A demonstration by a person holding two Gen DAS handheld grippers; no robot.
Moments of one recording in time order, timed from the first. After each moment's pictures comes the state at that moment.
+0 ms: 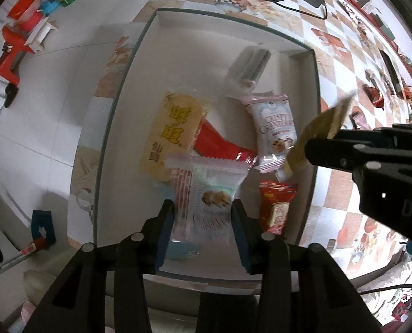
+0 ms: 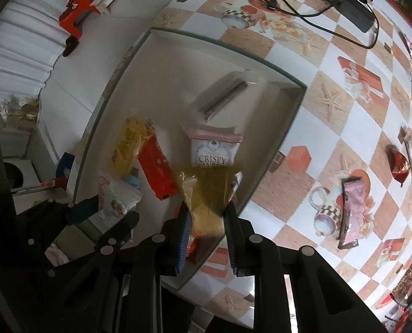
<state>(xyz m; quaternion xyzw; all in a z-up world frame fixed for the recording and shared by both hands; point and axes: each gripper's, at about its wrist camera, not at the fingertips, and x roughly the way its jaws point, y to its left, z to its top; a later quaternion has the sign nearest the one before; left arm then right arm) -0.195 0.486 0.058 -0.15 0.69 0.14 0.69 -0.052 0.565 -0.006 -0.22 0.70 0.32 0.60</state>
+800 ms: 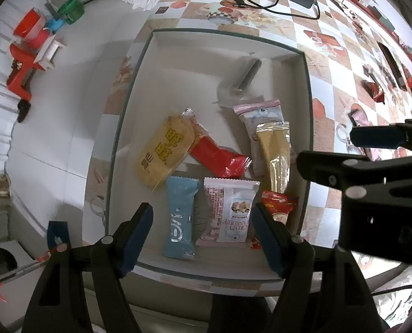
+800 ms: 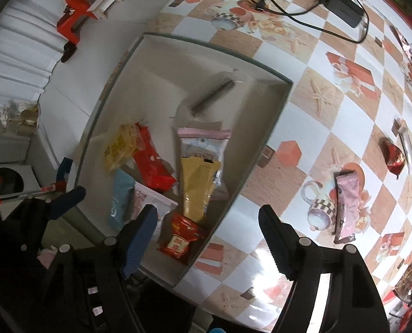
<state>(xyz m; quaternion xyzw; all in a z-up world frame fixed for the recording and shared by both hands) -0.187 0.456 0.079 -0.10 0.68 0.16 0.71 -0.047 0.543 -0.002 -0.21 0.69 0.31 0.62</state>
